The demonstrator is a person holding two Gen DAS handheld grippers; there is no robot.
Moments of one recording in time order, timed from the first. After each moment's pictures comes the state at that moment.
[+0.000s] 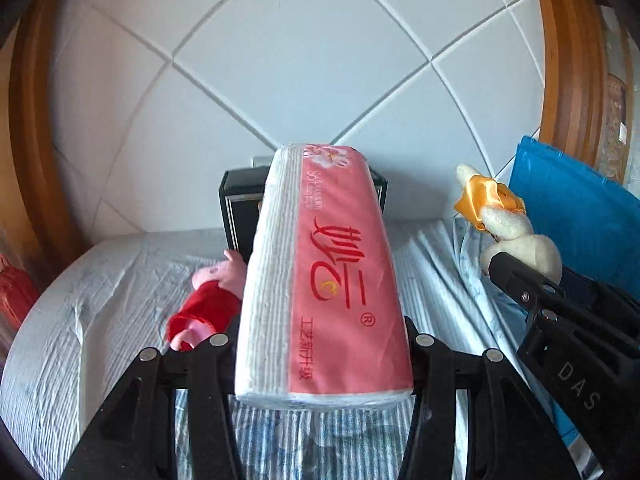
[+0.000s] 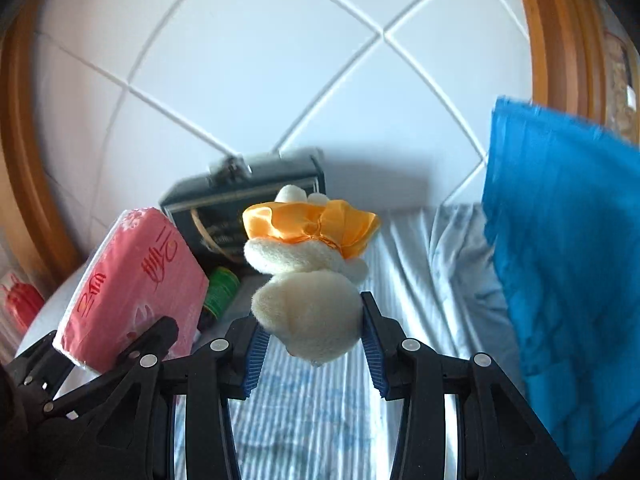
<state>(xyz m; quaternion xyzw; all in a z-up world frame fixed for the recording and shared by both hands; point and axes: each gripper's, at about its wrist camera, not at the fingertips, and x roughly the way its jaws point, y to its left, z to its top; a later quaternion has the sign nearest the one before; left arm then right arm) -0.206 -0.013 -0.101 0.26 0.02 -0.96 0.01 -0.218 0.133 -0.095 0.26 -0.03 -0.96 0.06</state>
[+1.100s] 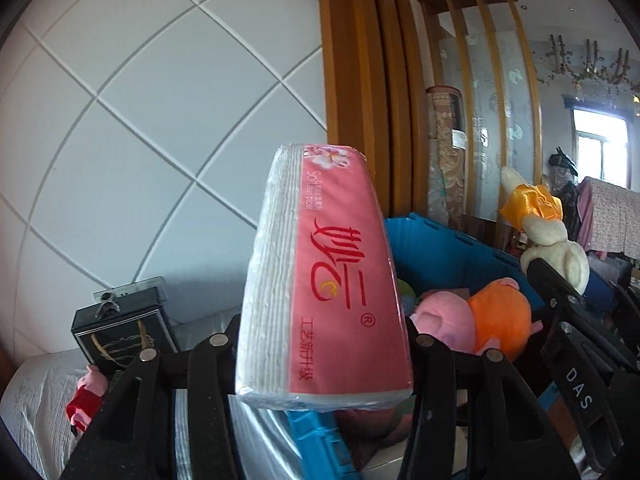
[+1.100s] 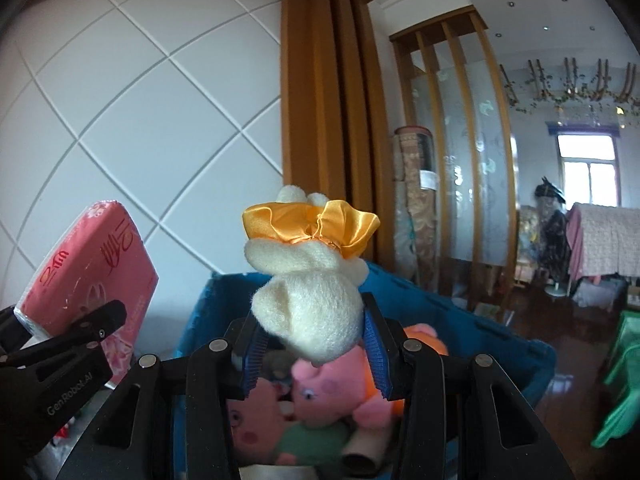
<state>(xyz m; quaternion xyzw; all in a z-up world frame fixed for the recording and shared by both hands) -0.072 0.268 0.041 0.15 -0.06 -0.96 -0.23 0.005 0.384 0.052 0.07 -0.04 -0.97 -0.25</state>
